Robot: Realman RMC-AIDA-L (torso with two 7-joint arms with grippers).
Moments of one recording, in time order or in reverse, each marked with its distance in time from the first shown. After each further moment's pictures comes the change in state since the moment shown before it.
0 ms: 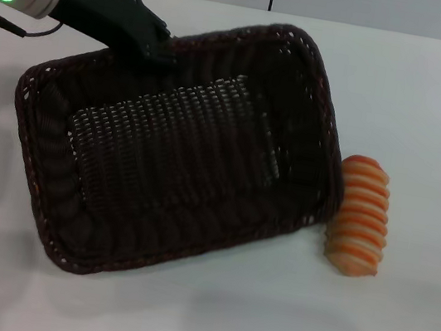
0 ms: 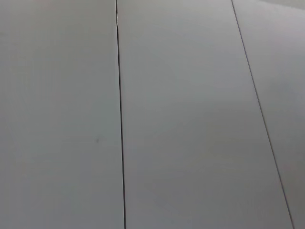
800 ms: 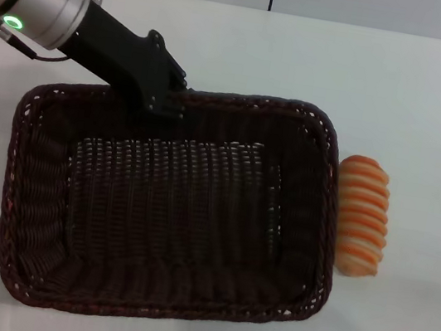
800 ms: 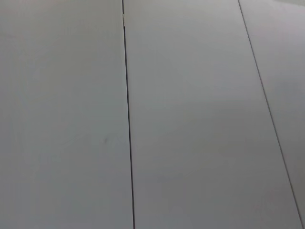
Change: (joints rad) left arm -0.022 -0.007 0.090 0.000 0.004 -0.117 0.130; right arm 0.005 0.000 -0.025 0.005 0.004 -0.004 -0.007
